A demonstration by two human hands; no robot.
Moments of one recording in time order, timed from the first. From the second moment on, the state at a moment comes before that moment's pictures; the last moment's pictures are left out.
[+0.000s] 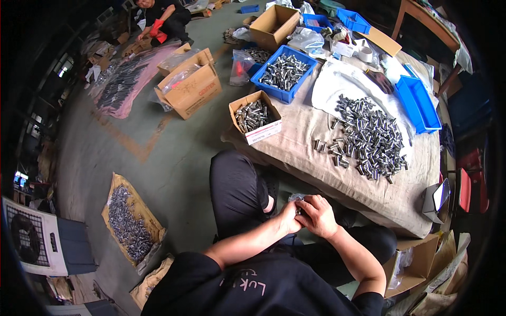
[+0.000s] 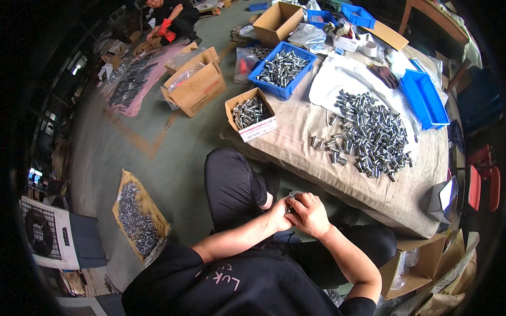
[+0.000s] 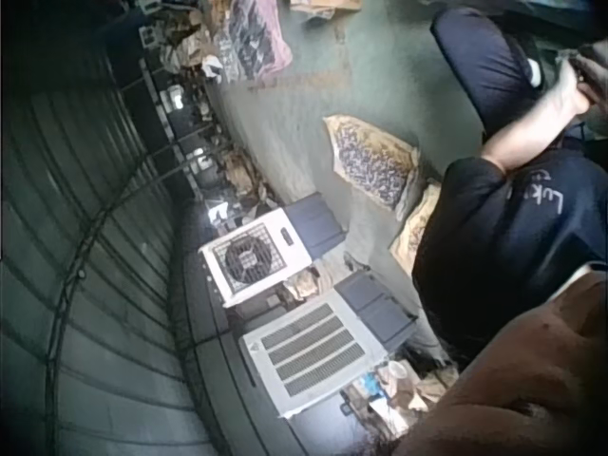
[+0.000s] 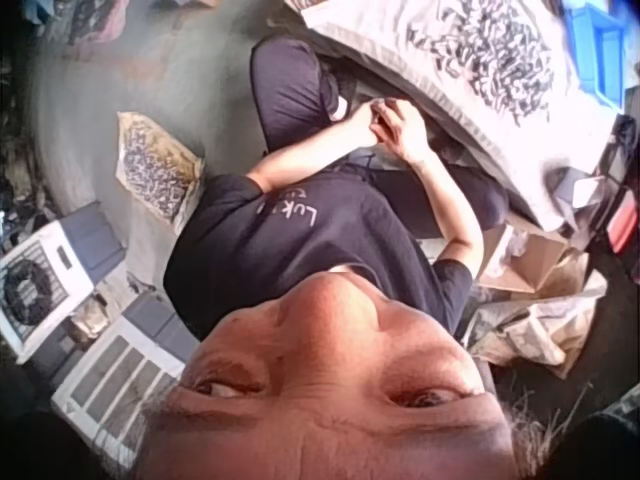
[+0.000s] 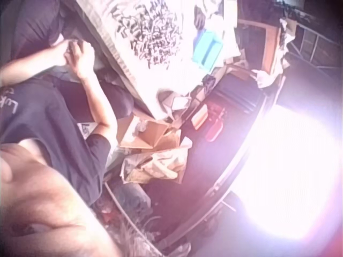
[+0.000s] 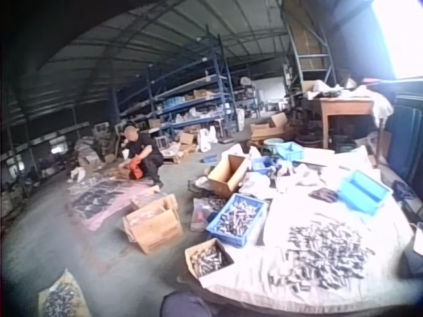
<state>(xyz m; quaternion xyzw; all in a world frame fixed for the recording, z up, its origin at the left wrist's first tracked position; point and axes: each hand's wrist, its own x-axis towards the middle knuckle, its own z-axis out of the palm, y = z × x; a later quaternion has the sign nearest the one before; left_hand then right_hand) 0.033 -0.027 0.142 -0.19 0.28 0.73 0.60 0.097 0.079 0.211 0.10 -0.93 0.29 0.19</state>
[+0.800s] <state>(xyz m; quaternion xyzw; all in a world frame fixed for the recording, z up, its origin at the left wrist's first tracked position) 0.031 -0.026 0.137 -0.26 0.25 0.70 0.62 0.097 0.076 0.202 0.05 -0.88 0.43 0.19</state>
